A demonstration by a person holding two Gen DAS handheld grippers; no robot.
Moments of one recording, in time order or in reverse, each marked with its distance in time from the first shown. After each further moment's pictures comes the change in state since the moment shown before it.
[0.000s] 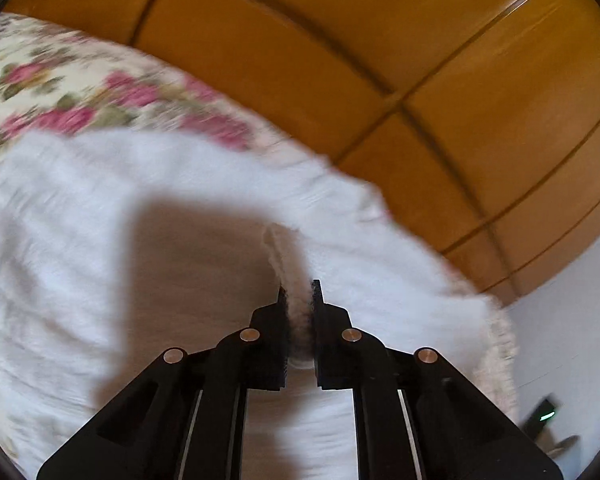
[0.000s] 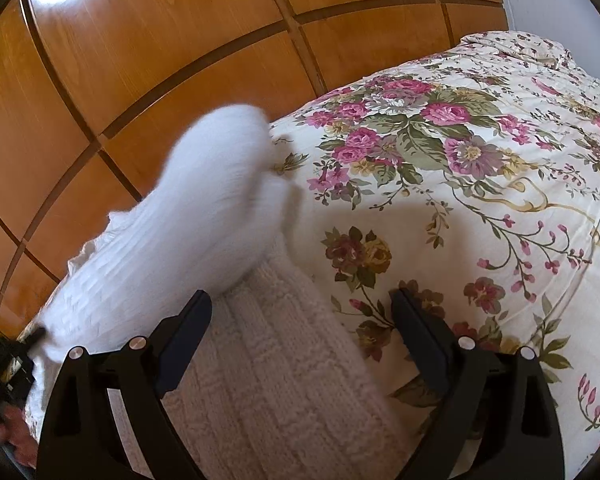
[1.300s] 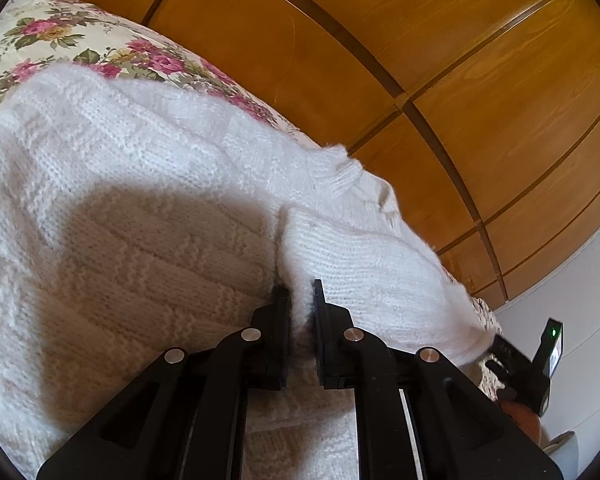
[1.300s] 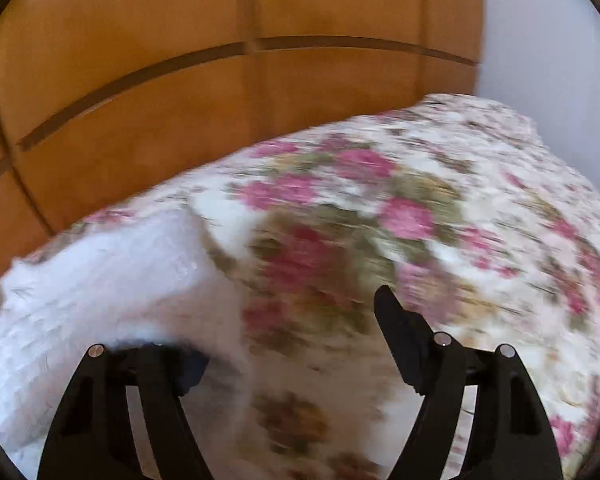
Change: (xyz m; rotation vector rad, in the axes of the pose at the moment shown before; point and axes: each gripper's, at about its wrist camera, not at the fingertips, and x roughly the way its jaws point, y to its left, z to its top) left arm 0.017 0.023 -0.020 -0.038 -0.045 -0.118; right arm 0.042 0.014 0.074 -0.120 -0.056 -0.385
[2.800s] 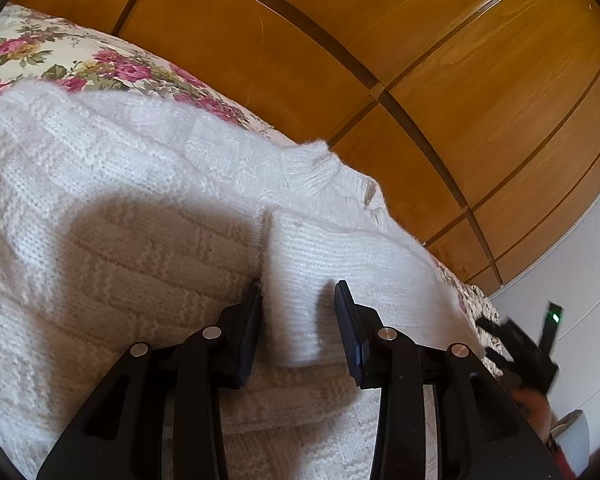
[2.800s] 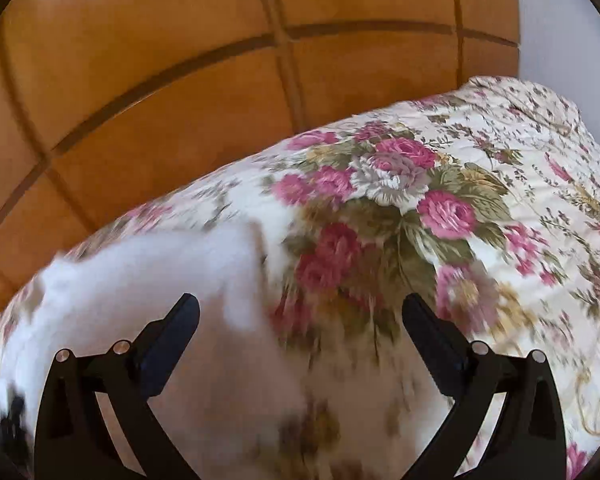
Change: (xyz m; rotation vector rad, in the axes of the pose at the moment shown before) left arm 0.003 -0.011 0.003 0.073 0.007 -0.039; right arm 0.002 -0.017 0.006 -0.023 0.055 0.249
